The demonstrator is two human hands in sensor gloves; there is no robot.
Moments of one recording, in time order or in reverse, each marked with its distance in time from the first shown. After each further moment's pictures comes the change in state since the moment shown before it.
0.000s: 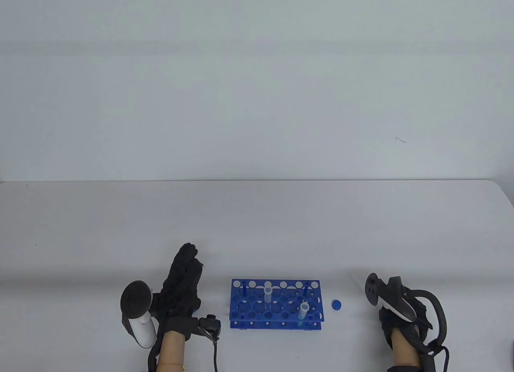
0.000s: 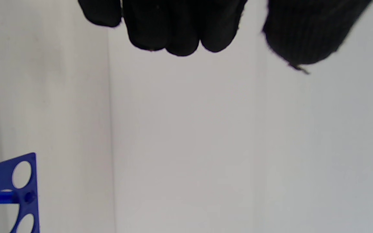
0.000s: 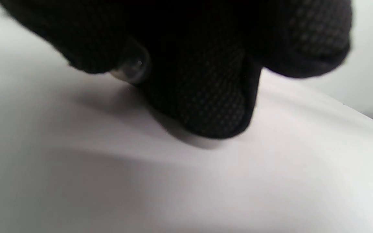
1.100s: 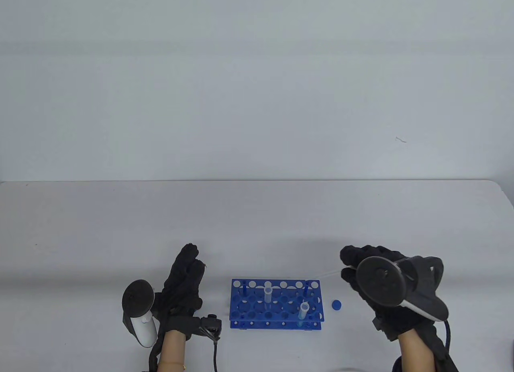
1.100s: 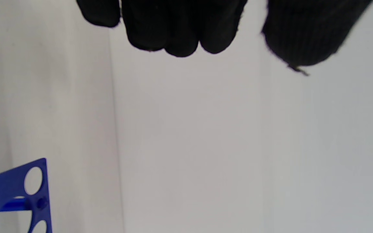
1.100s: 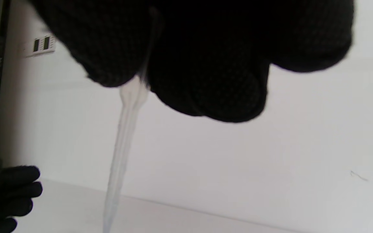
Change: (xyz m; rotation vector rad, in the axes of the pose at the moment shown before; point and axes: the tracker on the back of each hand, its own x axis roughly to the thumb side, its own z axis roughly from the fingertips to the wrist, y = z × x) left_hand -0.002 -0.002 -0.001 0.008 0.007 -0.051; right_hand 0.033 -0.241 0.144 -0.593 -0.521 -0.284
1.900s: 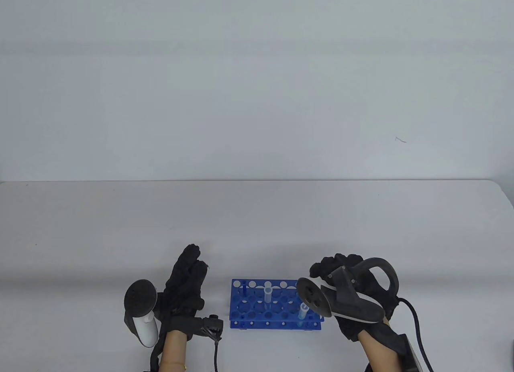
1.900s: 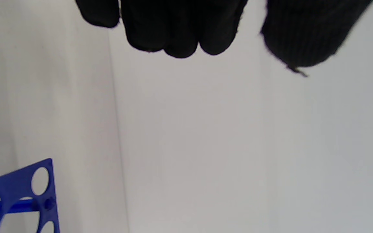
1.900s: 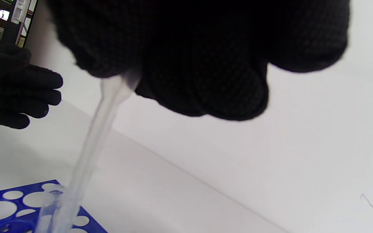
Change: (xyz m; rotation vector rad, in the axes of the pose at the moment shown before) left_hand -0.001 -0.003 0.000 0.004 -0.003 -0.021; right_hand 0.044 0.052 -0.014 0.139 -0.129 0.249
